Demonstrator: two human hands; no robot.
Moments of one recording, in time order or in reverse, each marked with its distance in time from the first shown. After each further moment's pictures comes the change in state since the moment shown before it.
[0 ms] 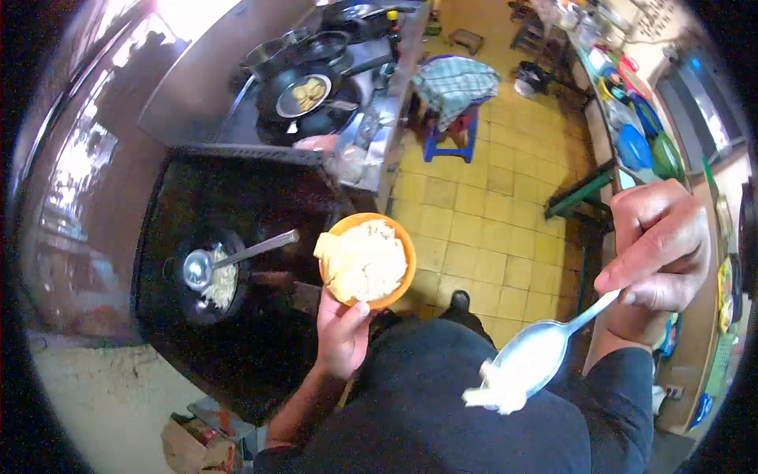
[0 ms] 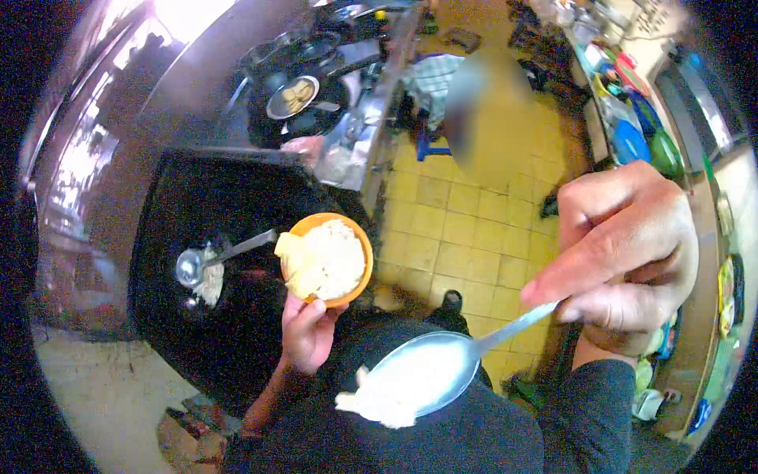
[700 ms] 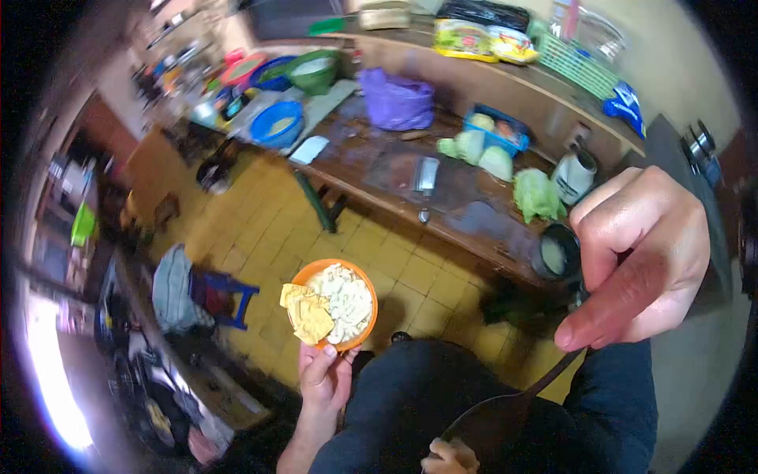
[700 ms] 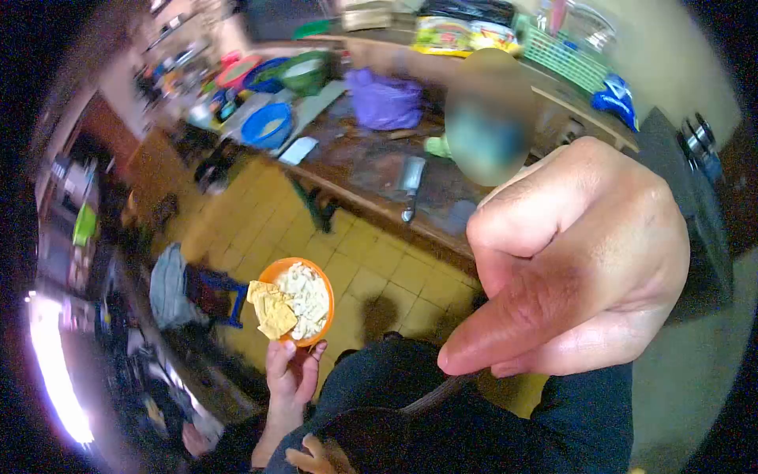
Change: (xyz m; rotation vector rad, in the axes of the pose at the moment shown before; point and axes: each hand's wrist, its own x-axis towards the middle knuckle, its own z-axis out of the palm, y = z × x) left_hand 0.070 -0.345 0.424 0.199 -0.778 -0.732; right_hand -0.422 -0.256 -0.206 -0.665 0.436 0.421
